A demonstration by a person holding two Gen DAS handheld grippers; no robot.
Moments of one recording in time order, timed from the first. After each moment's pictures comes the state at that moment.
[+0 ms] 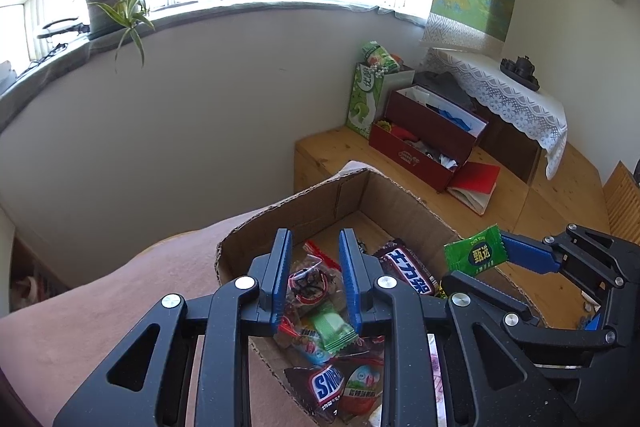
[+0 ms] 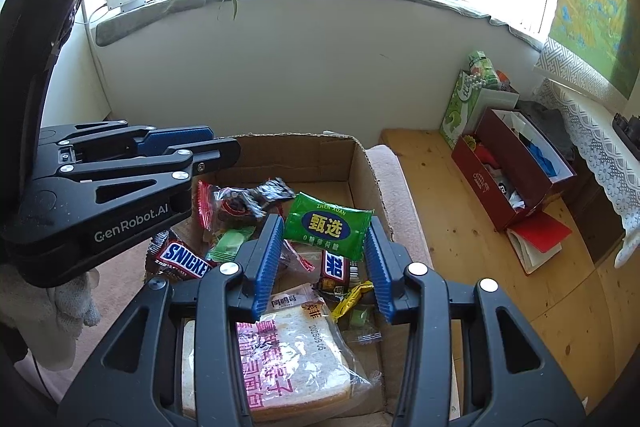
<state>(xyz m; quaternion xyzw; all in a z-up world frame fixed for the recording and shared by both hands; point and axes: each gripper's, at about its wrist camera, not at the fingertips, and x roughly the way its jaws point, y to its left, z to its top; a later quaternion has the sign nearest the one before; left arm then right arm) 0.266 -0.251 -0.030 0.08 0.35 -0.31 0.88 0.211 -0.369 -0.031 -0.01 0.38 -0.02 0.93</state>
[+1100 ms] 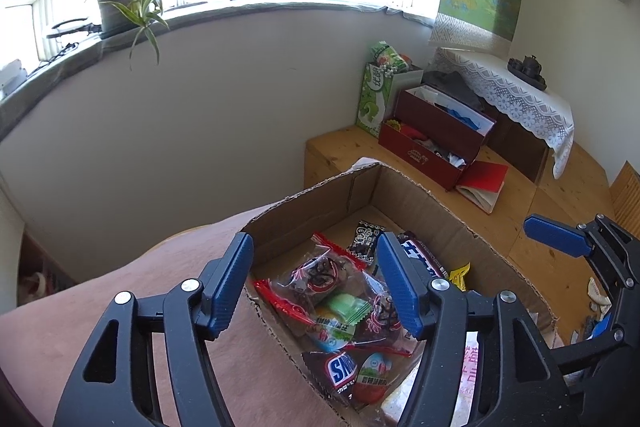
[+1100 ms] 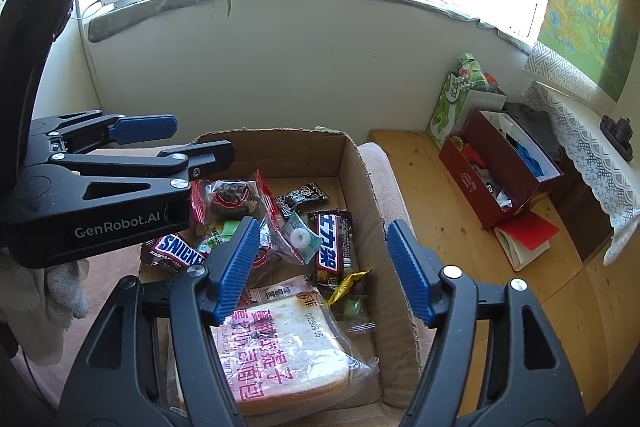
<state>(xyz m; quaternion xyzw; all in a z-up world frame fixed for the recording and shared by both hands) 0.259 -0.239 -0.028 0.08 0.35 -0.29 0.89 0.198 -0.363 -0.028 -0.02 0.37 -0.05 0.93</state>
